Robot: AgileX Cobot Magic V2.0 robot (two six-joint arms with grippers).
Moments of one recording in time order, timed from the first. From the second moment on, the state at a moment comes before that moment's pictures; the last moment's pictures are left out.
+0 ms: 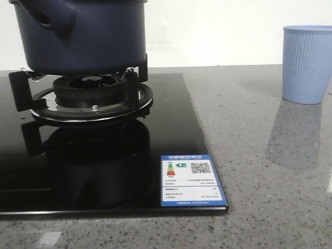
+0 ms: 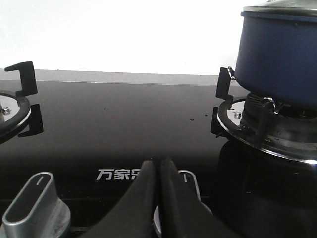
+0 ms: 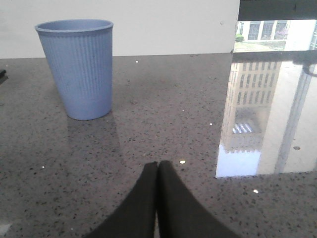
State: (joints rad) left arm -0.04 0.00 0.00 -0.15 0.14 0.12; right arm -0.07 -0.01 0.01 -0.07 0.17 0.06
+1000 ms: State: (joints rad) left arm -0.04 0.00 0.00 -0.28 0.10 0.12; right arm -0.07 -0.01 0.01 0.06 0.17 0.06
